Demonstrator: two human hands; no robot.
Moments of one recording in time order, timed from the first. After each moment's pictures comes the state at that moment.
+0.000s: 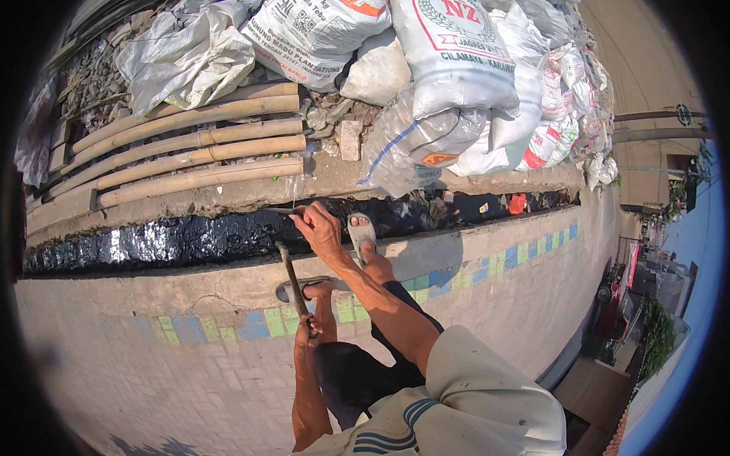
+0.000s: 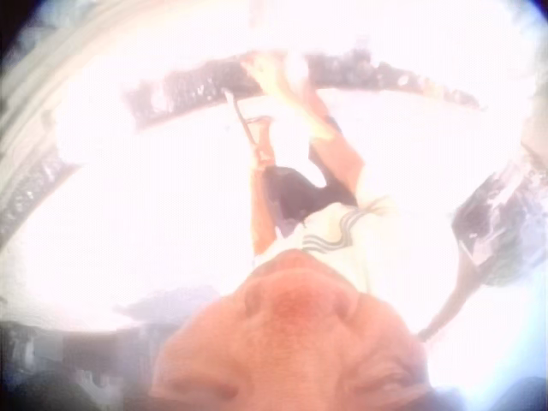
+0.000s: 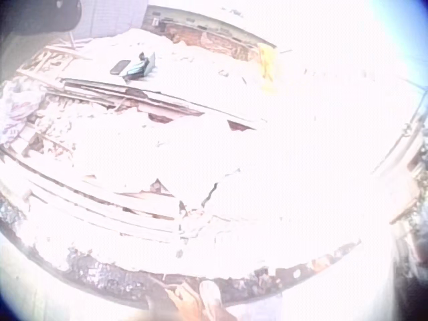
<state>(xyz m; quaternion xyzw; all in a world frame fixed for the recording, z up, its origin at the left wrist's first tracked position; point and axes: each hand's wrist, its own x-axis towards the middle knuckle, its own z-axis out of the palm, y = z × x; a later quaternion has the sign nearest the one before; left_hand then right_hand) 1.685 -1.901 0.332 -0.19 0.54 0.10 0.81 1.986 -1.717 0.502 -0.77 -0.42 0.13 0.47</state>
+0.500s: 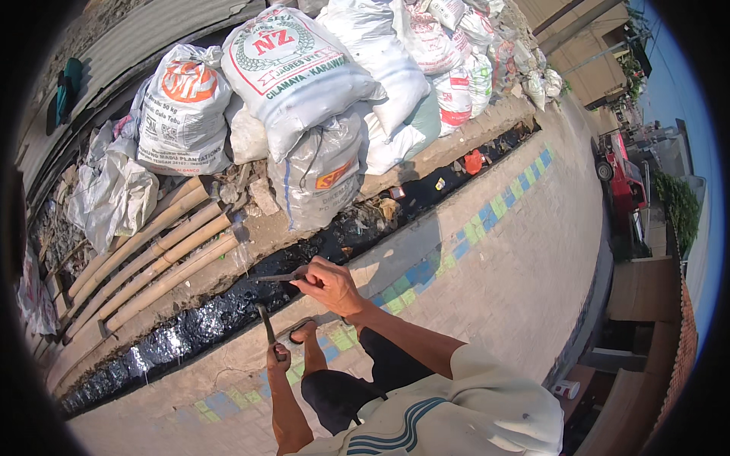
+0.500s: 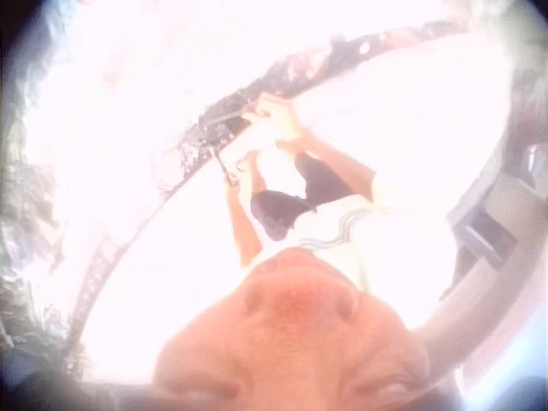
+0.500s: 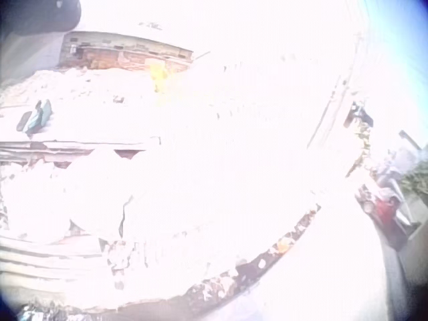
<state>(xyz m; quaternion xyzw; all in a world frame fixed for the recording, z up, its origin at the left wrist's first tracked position) 1.766 -1.855 0.348 -0.19 0.54 0.05 0.82 2.114 -1.950 0.710 -0.79 -0.32 0.06 0.51</state>
